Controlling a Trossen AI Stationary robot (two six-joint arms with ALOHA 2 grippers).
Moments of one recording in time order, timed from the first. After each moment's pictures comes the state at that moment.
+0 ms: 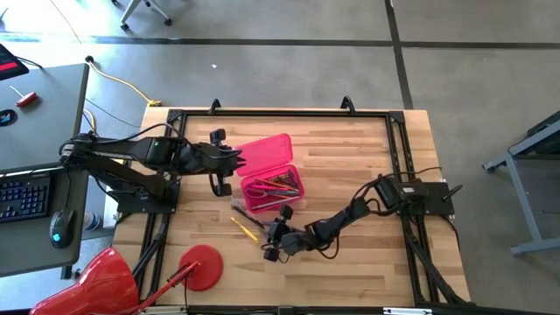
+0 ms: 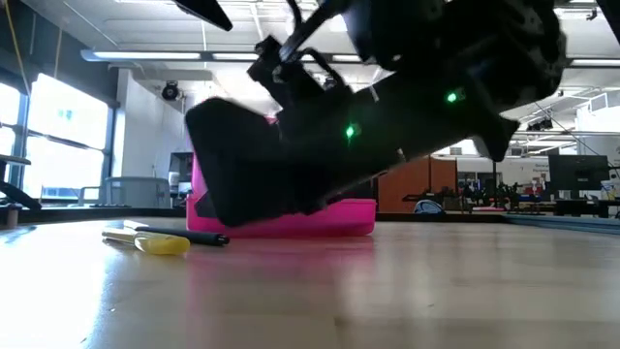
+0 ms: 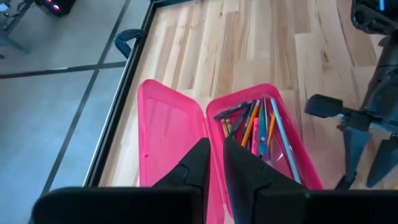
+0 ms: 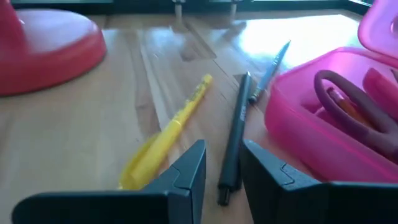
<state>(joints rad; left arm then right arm) -0.11 1.11 1.17 -0.76 -0.42 0.07 0.39 2.29 1.23 0.63 0.68 0.26</state>
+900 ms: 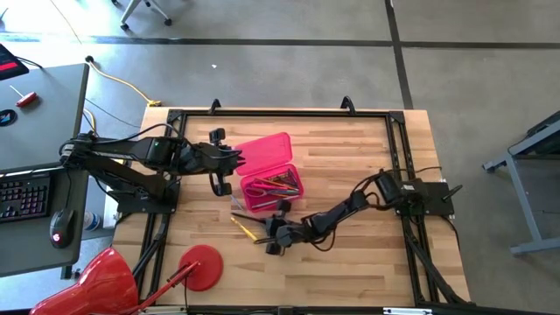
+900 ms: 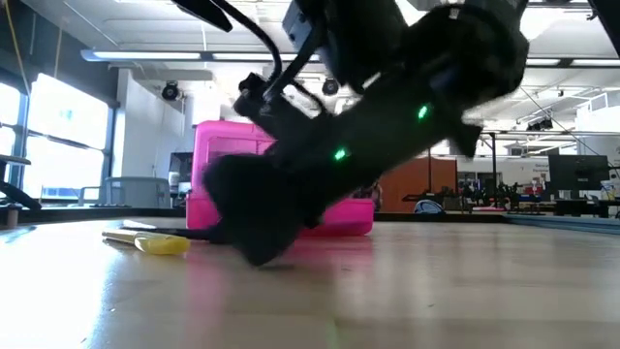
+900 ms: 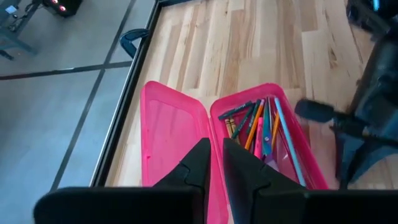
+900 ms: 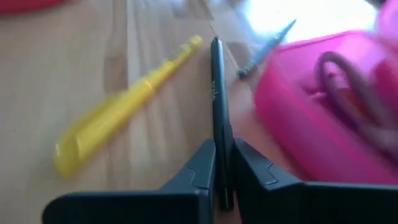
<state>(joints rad) -0.11 1.11 1.17 -0.76 -0.44 0.09 0.35 2.26 1.24 0.44 0.57 0.16</state>
